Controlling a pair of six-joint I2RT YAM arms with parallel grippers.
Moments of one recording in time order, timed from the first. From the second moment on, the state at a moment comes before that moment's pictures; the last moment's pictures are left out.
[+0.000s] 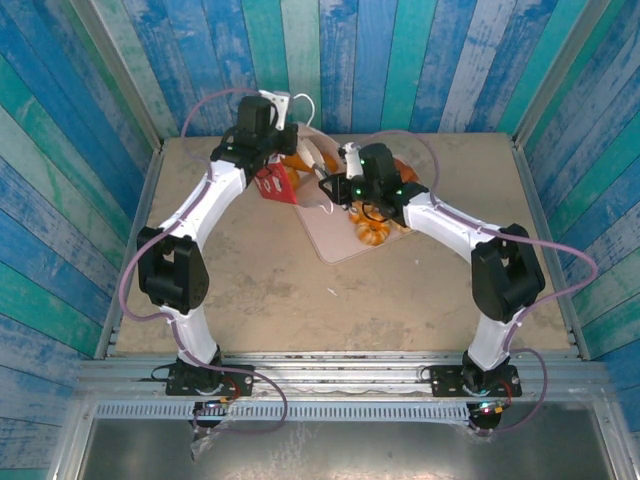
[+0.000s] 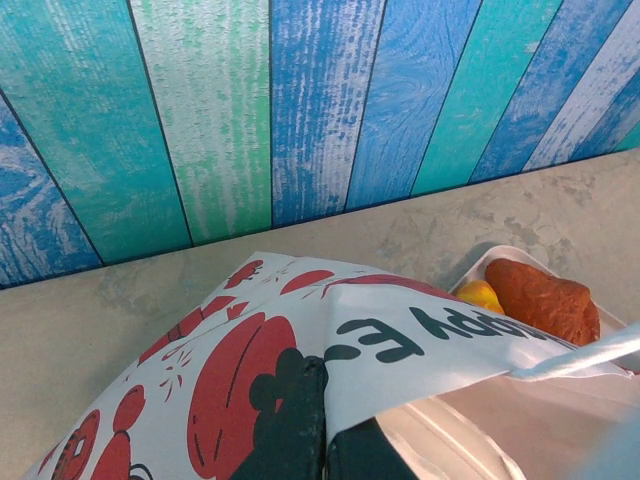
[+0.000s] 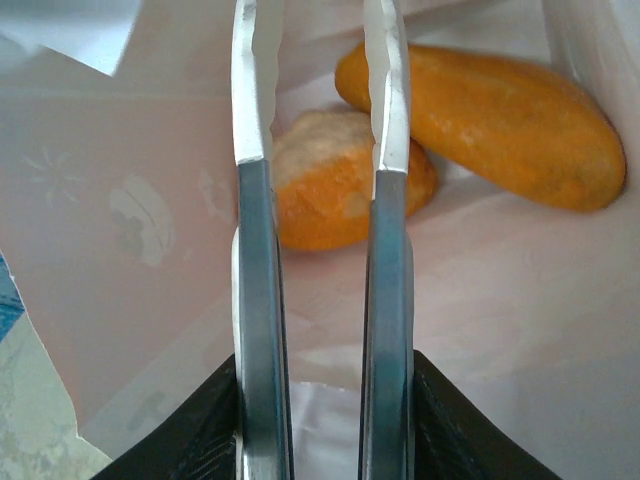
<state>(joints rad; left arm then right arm) -0.32 1.82 1.67 -0.29 0.09 -0.09 0.58 1.80 1.35 -0.05 -0.27 0.35</state>
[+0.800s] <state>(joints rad) -0.23 1.86 1.73 -0.29 0.22 -0.19 0.58 1.79 1.20 0.42 -0.28 0.40</state>
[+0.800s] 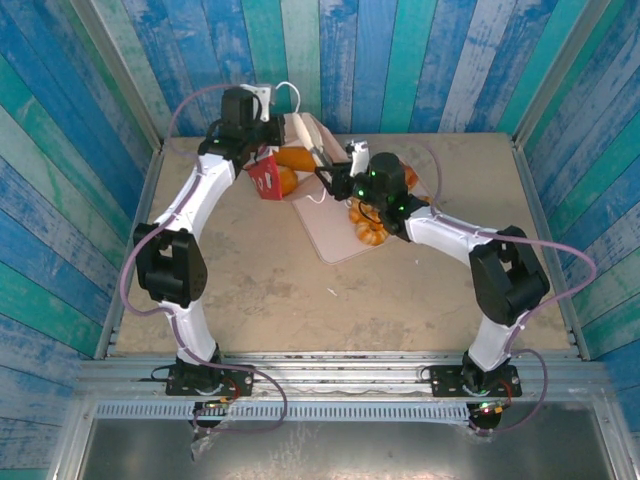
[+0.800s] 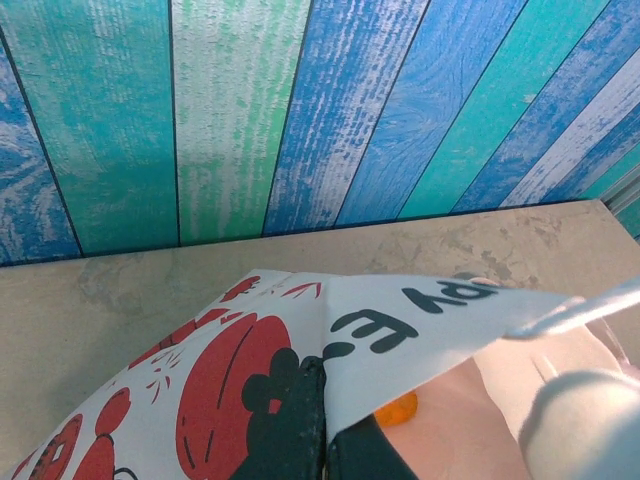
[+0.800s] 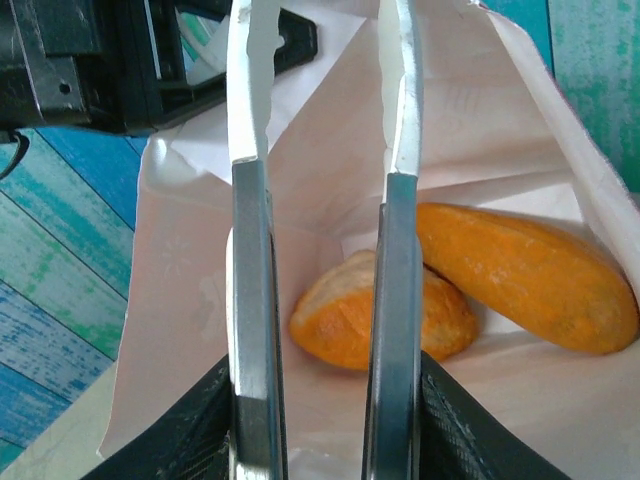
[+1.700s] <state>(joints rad) -0.24 1.86 1.66 -0.23 0.27 -0.21 0.55 1.85 1.31 0.52 -0.35 0.43</state>
